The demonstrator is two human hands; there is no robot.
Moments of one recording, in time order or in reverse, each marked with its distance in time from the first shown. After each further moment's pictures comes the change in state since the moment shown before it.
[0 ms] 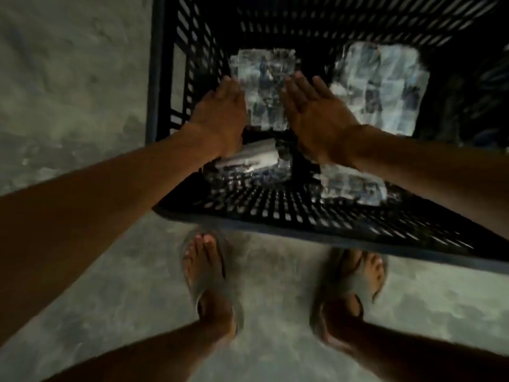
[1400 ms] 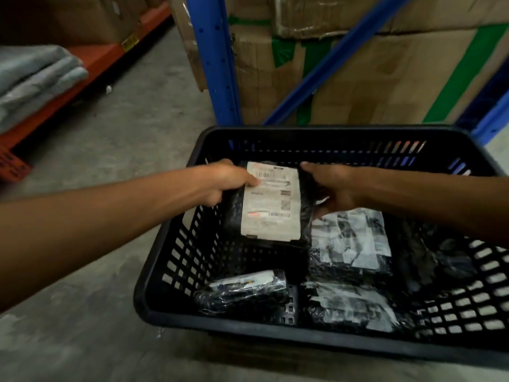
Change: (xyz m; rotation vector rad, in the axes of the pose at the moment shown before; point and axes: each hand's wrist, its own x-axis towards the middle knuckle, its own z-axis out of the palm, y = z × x) left_hand -0.008 -0.020 -0.087 -1.496 0.204 -0.133; right_hand 0.008 0.080 -0.048 1.793 0.070 0.513
